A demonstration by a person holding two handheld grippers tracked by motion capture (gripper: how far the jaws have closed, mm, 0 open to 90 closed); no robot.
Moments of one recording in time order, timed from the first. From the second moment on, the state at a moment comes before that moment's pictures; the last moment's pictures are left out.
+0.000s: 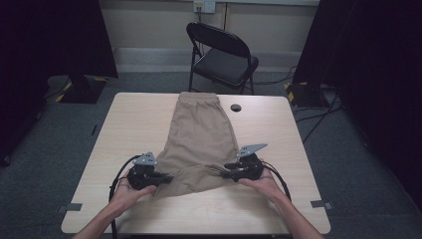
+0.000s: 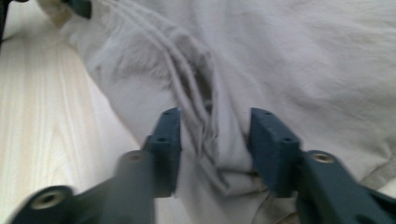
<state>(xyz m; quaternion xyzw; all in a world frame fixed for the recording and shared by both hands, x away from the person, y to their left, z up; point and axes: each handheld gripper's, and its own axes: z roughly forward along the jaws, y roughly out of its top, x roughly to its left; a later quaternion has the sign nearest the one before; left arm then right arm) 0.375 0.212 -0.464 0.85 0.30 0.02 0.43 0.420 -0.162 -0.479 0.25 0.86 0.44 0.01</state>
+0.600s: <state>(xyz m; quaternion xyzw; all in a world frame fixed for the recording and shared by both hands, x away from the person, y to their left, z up) 0.380 0.219 -0.468 0.84 0.32 0.00 0.45 0.424 -0.159 -0.491 0.26 0.88 0.41 0.04</state>
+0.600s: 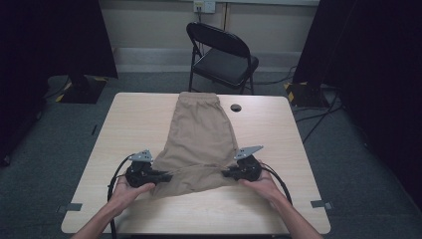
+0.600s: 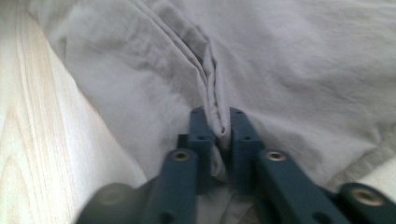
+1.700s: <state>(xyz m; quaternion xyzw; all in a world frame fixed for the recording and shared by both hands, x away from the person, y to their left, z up) 0.392 0.227 -0.477 0.84 0.35 0.02 0.42 0.423 -0.168 -0.486 0.29 0.86 0.42 0.03</state>
